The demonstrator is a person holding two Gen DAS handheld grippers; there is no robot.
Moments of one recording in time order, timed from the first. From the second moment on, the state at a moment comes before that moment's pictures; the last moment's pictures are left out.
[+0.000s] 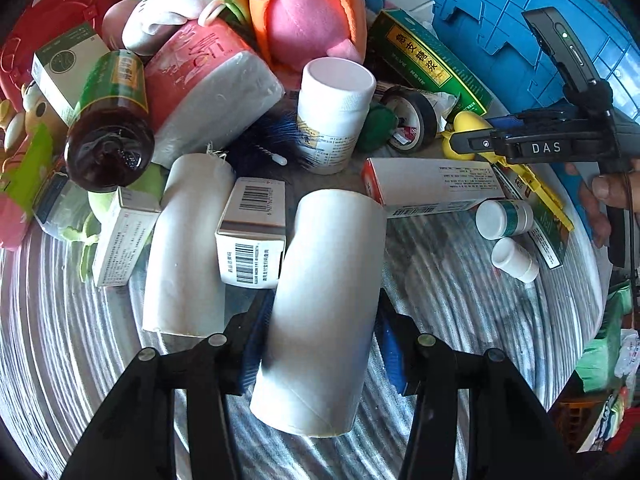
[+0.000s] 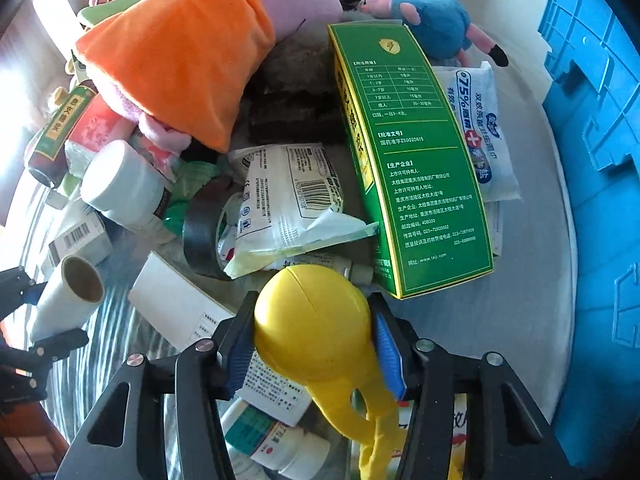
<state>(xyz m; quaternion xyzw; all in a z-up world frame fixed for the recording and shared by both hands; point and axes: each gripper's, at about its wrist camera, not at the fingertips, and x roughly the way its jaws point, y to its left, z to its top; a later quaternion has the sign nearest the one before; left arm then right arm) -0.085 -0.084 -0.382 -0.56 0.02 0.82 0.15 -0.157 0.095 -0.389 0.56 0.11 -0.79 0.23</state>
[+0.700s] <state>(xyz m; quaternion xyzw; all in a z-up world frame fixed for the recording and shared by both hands) -0.057 -0.088 -0.322 -0.51 0.02 0.85 0.15 -0.115 0.114 -0.309 0.51 0.06 -0.83 0.21</state>
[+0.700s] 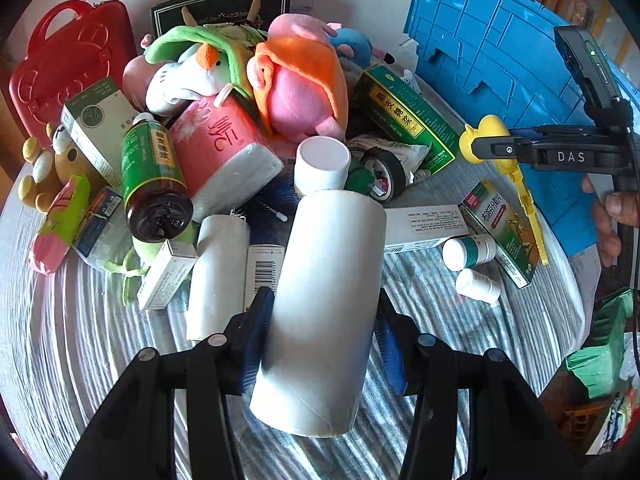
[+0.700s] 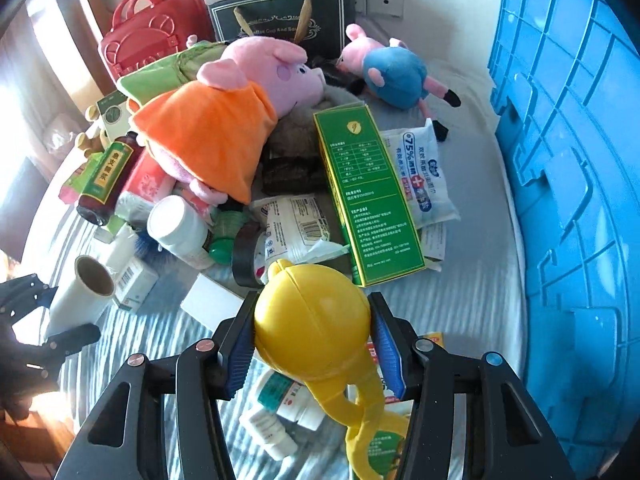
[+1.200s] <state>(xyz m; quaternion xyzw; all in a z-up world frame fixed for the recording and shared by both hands) -0.041 -0.098 -0.245 -0.48 0.04 0.87 0.13 -0.085 0.127 -0.229 0.47 0.03 -0.85 0.21</state>
